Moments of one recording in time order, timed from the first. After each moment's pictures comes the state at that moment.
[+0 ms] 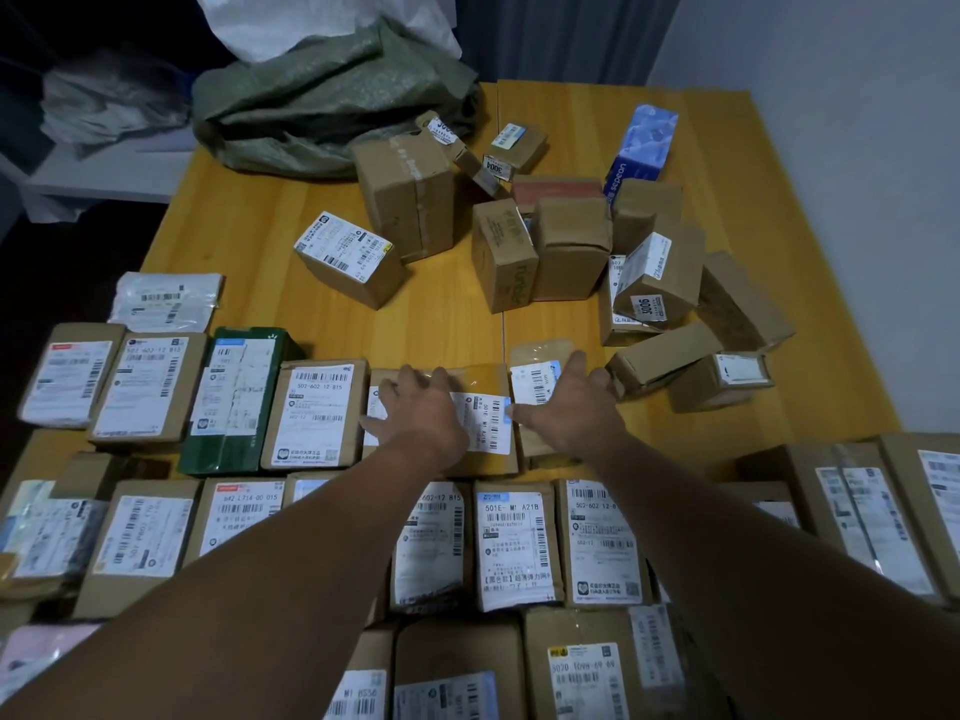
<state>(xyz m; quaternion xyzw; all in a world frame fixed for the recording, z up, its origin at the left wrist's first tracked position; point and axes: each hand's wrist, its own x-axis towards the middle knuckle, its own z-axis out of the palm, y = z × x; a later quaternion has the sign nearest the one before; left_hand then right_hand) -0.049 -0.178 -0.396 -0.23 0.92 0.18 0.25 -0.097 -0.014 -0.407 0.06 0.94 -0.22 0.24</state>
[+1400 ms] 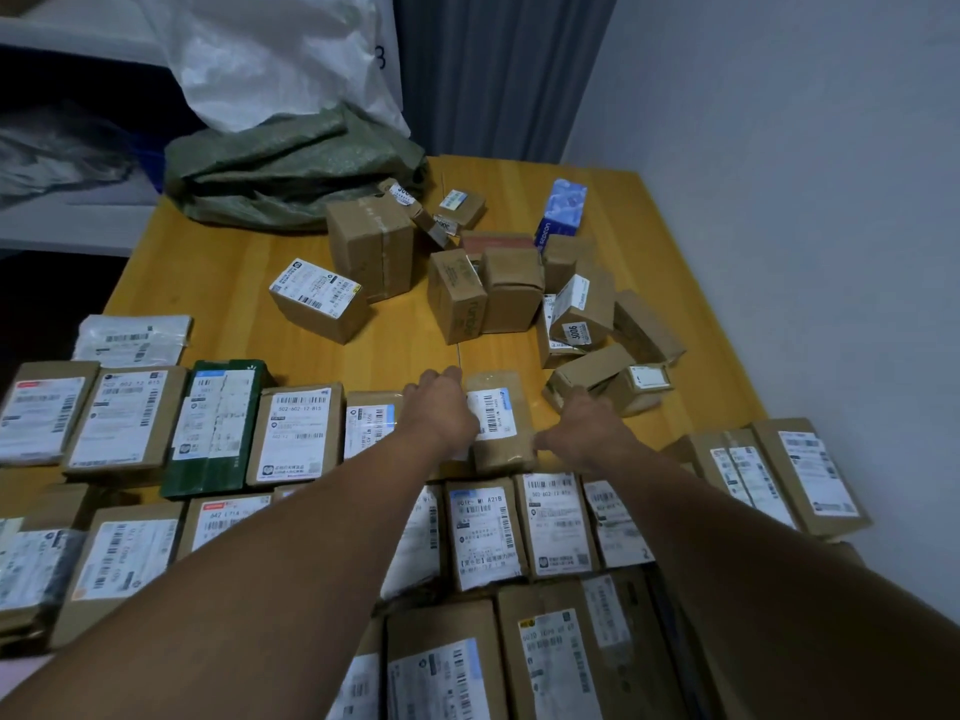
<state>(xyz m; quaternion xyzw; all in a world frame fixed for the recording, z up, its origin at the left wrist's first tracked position) -0.033 -0.159 -0.331 -0.10 0.93 0.30 0.18 -0.048 0.020 -0.327 0.11 0.95 -0.16 0.25</state>
